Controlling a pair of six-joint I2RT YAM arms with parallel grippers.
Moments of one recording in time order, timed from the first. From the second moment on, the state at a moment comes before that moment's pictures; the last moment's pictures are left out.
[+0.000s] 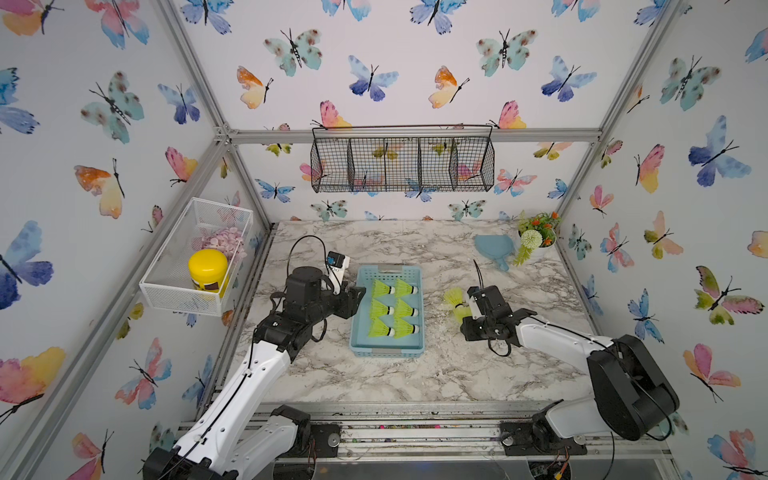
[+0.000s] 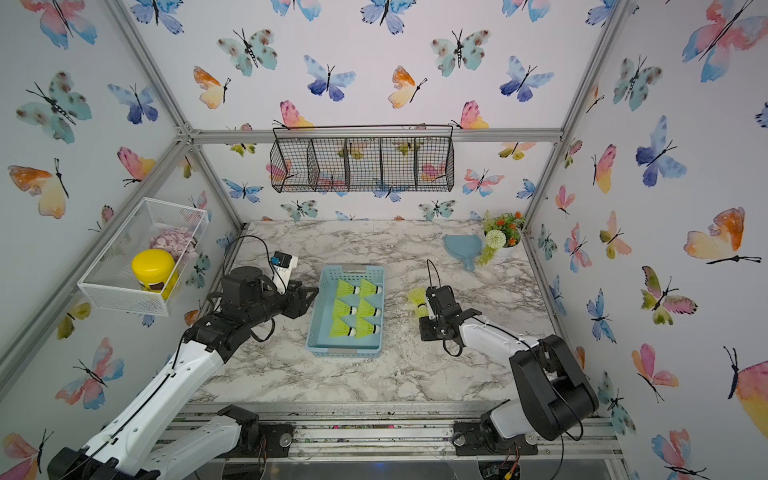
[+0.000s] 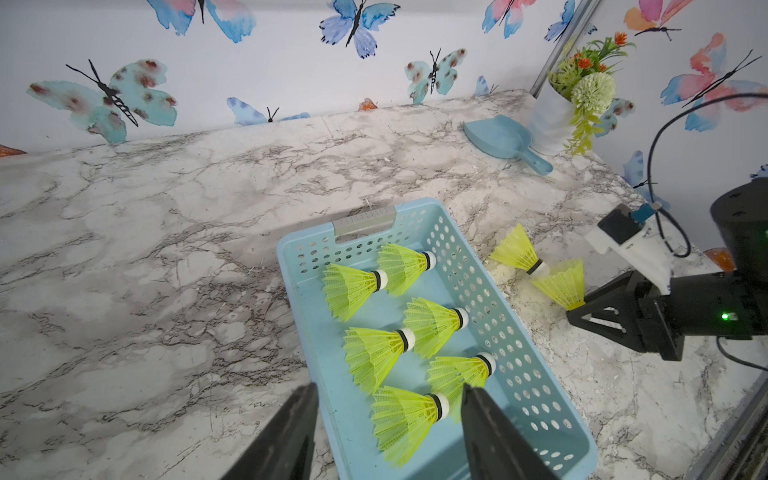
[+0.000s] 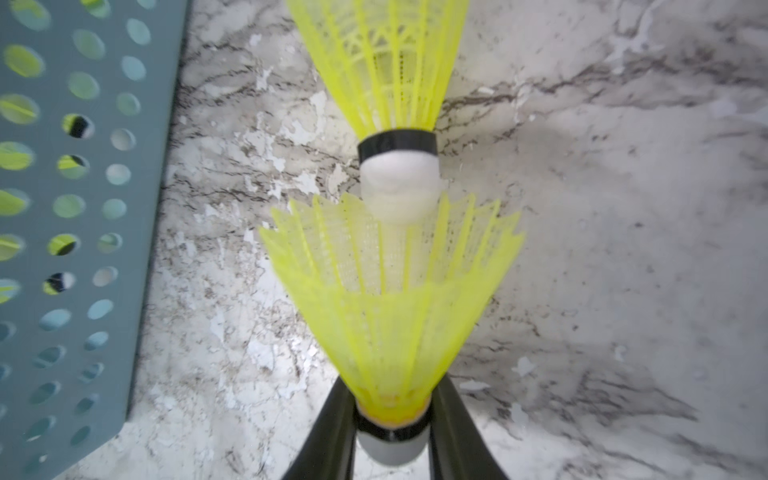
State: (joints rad) left arm -0.35 0.98 0.85 -0.38 0.24 -0.07; right arm 0.51 1.43 0.72 -0.35 -0.05 0.31
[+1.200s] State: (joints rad) left arm -0.66 1.30 1.15 -0.38 0.65 0.04; right arm 0.51 1.18 0.89 -0.51 -0.44 0.03
